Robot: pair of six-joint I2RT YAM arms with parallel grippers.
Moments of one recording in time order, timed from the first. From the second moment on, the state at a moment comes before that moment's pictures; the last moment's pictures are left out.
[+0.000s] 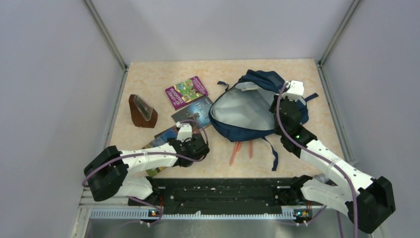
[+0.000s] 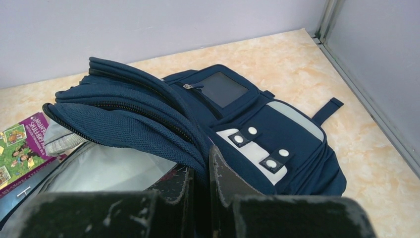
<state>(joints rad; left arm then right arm) -0.98 1.34 0.64 -0.65 -0.77 -0.97 0.58 0.99 0.71 0.18 0.75 0.18</state>
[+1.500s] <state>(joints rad) -0.91 1.22 0.63 -0.96 -0.65 -1.20 0.57 0.91 0.67 0.15 0.73 0.21</state>
